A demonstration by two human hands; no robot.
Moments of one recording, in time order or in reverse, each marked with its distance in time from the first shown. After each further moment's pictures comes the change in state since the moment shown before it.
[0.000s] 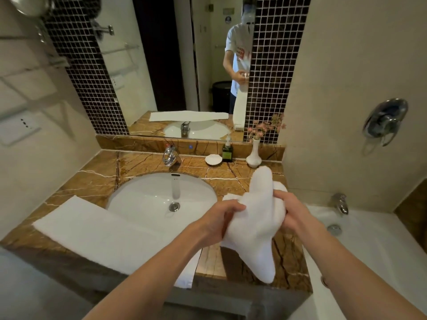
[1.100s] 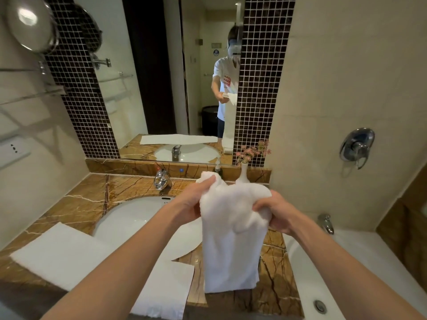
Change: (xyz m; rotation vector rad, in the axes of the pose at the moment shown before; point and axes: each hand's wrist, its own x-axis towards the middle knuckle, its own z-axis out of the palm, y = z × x) left_hand 0.000 0.094 -0.025 -0.037 0.194 0.178; right_hand -0.045 -0.053 0.031 -0.294 -0.269 -0.221
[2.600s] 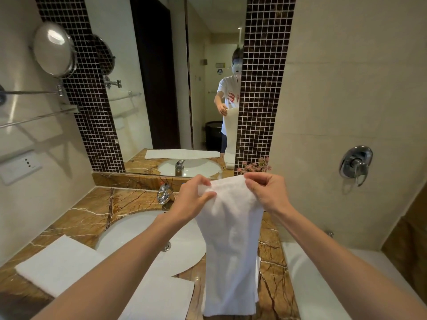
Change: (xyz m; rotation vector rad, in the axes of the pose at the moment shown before) left_hand -0.011 0.027 0.001 0.963 0.340 0.685; right_hand 0.004 -0.057 0.029 -0.343 0.299 -0.621
